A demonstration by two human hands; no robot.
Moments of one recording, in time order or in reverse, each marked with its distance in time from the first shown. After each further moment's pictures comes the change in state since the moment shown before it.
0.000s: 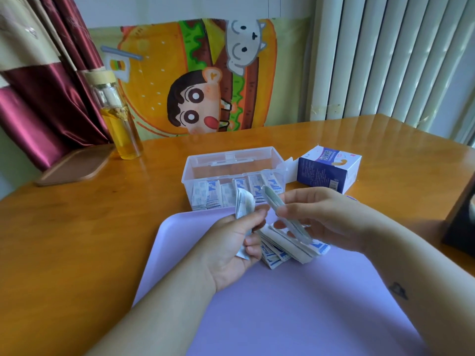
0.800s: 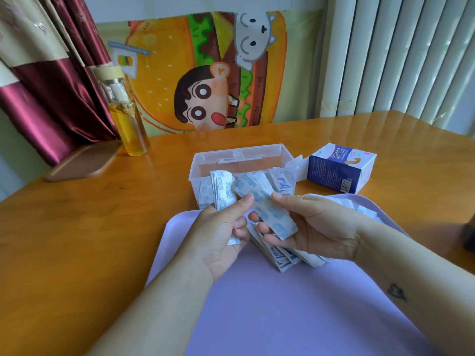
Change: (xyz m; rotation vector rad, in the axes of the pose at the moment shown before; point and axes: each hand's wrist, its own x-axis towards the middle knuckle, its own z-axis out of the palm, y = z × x) left_hand 0.004 0.015 -0.015 -0.015 0.090 0.203; right_hand 0.021 0.004 0.025 0.468 -0.118 0.113
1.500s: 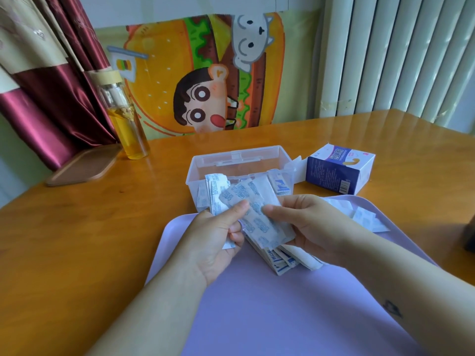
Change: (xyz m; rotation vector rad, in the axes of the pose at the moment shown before) left_hand -0.003 0.002 0.003 0.014 0.049 -0.016; right_hand 0.005 0.008 -0.002 -0.284 0.195 -0.178
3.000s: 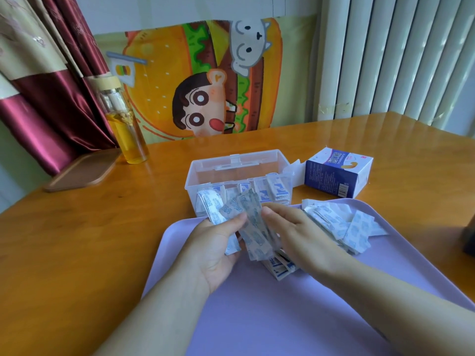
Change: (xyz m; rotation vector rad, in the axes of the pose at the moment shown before) left_hand 0.008 -0.008 -0.004 -0.031 -0.052 0.014; right_hand -0.003 0.017 0.017 -0.396 0.105 -0.285
